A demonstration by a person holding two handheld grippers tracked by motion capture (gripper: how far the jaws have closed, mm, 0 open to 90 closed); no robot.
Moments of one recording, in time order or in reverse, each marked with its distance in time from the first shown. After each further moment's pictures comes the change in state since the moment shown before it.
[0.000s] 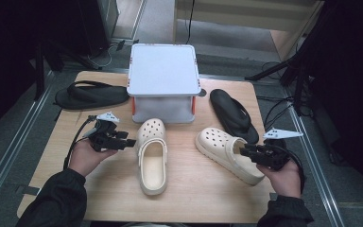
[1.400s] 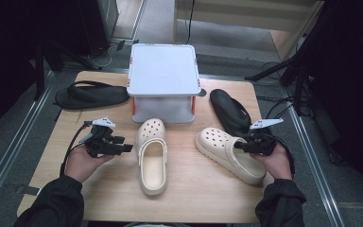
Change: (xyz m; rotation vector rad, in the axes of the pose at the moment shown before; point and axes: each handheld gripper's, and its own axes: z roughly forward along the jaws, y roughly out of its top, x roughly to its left) left arm -0.003 -0.018 -0.008 0.003 -0.004 -0.033; right arm -0.047 0.011 0.066 0.108 0.070 -0.122
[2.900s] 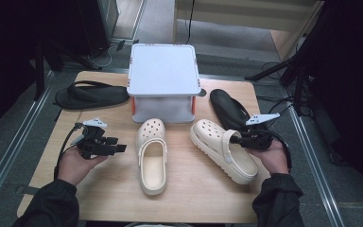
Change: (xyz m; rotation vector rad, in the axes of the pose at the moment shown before) left arm 0.009 -0.009 -0.011 -0.013 0.015 -0.063; right arm 0.015 0.023 -0.002 -0.026 0.045 -0.048
